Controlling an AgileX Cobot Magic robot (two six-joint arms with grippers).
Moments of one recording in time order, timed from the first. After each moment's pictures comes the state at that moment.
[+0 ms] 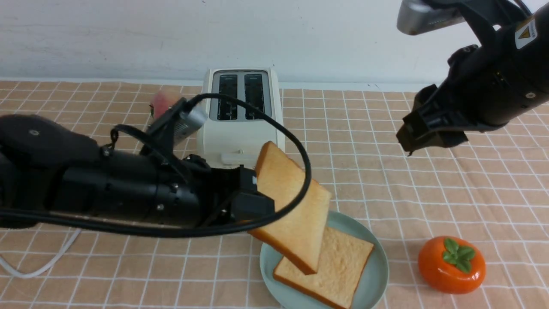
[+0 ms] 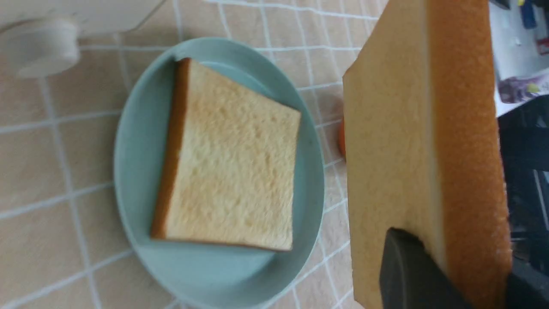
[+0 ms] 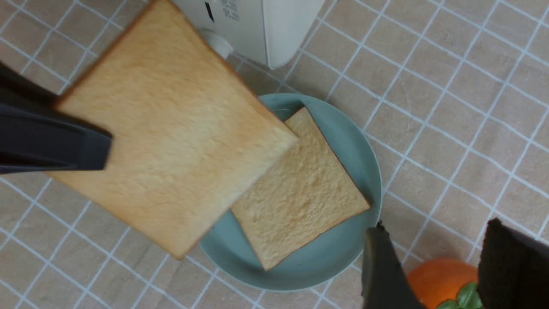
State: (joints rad) right arm 0.45 1.41 -1.49 0.15 1.11 -0.14; left arm -0.36 1.46 -0.86 -1.36 0.64 0.71
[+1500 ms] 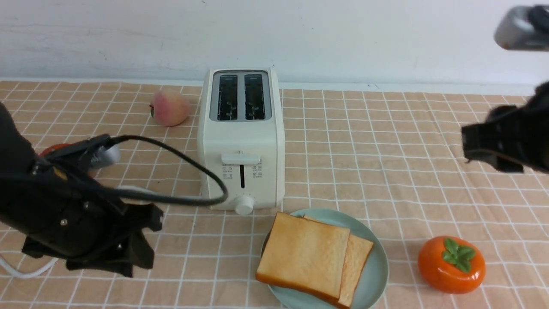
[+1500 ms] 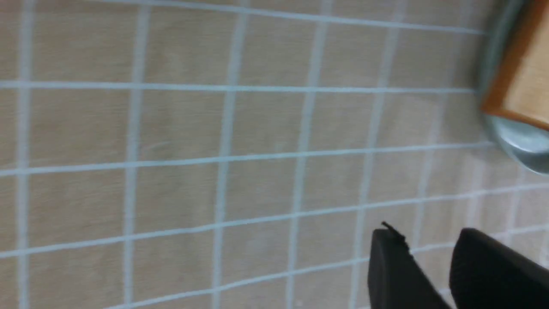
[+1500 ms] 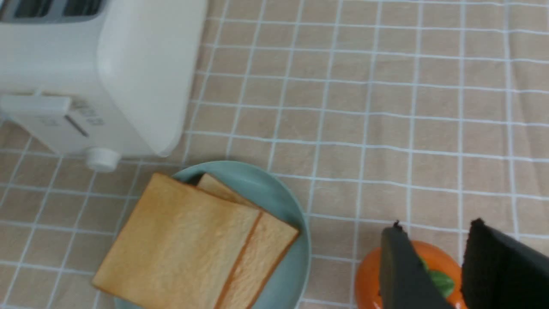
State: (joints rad) right arm 0.45 1.07 -1.03 -0.20 0.75 0.46; left arm -0.21 1.27 -0.88 -0.44 0.90 -0.06
